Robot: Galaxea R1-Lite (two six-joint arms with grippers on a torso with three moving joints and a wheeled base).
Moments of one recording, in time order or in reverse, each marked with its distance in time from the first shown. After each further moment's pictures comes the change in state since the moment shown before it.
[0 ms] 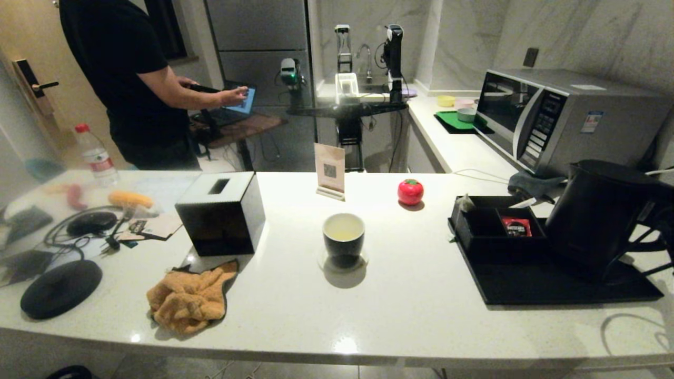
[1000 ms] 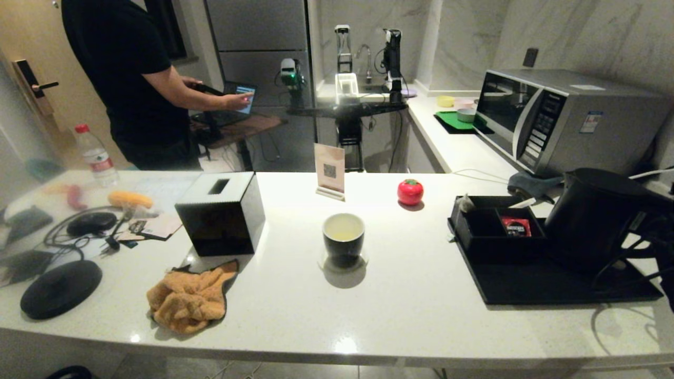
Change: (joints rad) left arm 0.000 0.000 0.000 0.000 0.000 0.000; right arm -0.001 0.101 0.021 -0.135 -0.001 -0.002
